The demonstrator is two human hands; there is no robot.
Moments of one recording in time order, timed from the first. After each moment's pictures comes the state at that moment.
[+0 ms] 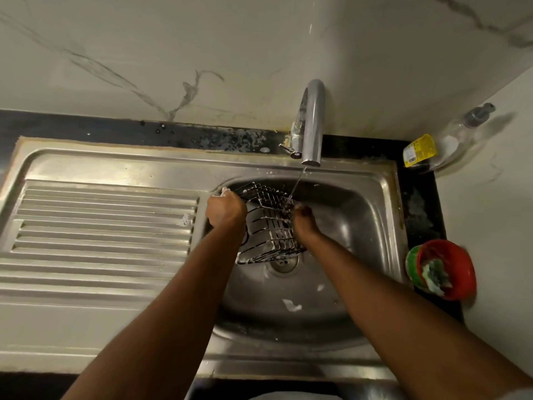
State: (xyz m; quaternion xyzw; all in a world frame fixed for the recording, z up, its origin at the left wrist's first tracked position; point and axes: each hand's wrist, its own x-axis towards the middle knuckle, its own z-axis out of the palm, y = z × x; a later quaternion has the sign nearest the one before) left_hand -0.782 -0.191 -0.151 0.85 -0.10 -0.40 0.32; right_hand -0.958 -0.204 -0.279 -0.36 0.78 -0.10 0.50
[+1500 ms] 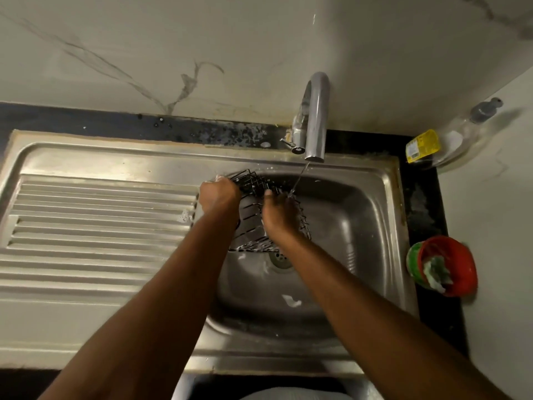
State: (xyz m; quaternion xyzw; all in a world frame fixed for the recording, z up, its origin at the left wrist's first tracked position) left_hand -0.772 -0.202 -0.130 0.85 -0.10 -0.40 0.31; right_hand -0.881 -0.177 -0.187 -0.45 0.77 -0.05 0.46
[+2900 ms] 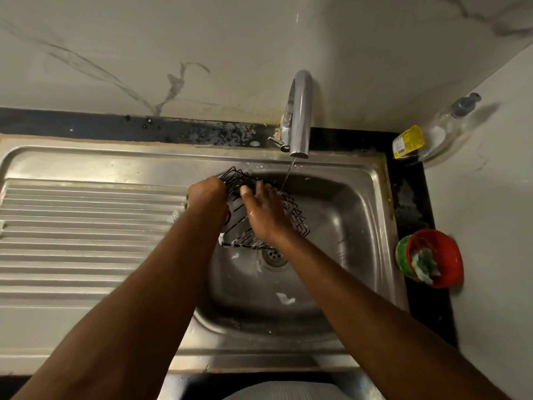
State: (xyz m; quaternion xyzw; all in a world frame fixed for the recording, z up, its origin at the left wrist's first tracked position) left_hand -0.759 -0.215 -0.139 0.84 -0.24 -0.45 0.15; right_hand -0.890 -0.166 -0.156 -0.61 0.65 -0.07 0.45
